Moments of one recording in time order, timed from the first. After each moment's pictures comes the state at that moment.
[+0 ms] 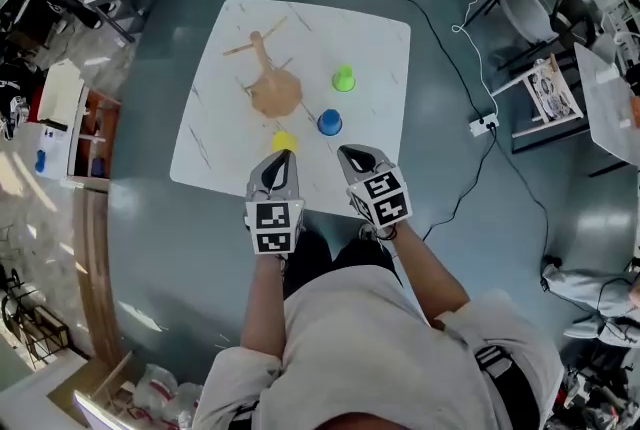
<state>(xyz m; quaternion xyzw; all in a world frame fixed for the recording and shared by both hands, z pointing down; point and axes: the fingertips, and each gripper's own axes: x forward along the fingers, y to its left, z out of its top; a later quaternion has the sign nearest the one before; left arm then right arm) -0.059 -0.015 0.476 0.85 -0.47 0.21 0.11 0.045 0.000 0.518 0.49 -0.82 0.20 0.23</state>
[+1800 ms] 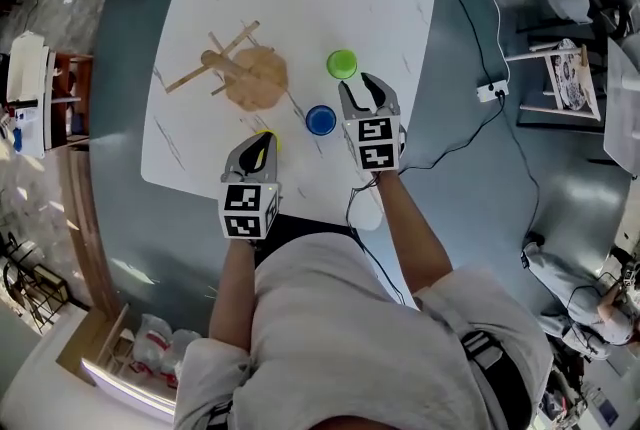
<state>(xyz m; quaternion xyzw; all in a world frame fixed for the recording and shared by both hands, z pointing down) -0.034 -0.142 0.602 0.82 -0.43 0.28 0.24 0.144 -0.214 0.640 0.58 -0.74 0.20 0.28</state>
